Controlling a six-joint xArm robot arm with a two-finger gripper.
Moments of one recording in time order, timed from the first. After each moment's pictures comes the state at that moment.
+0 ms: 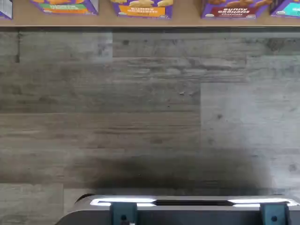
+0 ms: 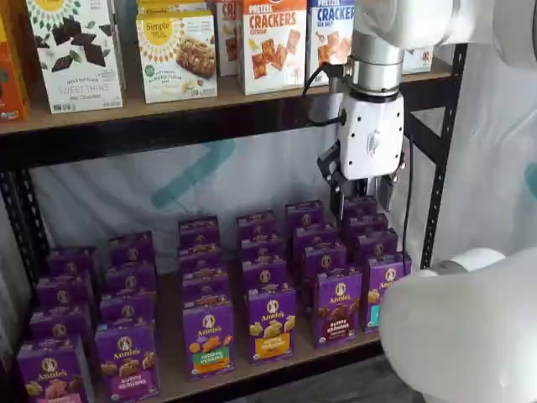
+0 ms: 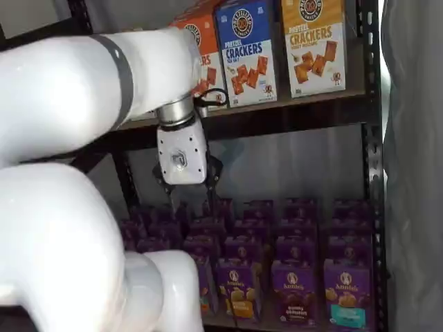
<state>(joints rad) 0.13 -0.91 -0.52 0.03 1.43 0.14</state>
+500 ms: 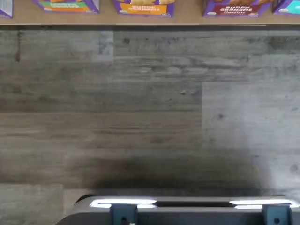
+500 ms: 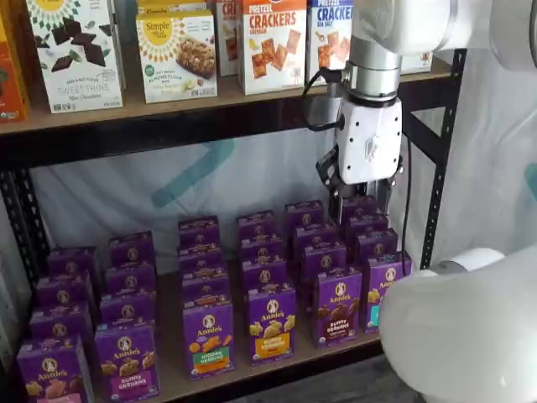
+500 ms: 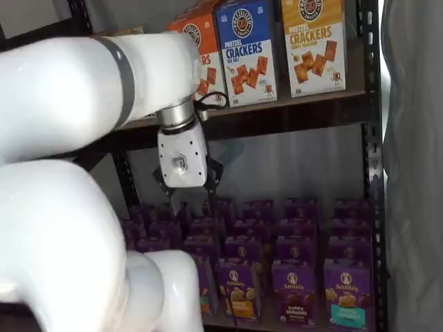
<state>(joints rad) 0.14 -0.90 -0.50 0.02 1.40 0.15</state>
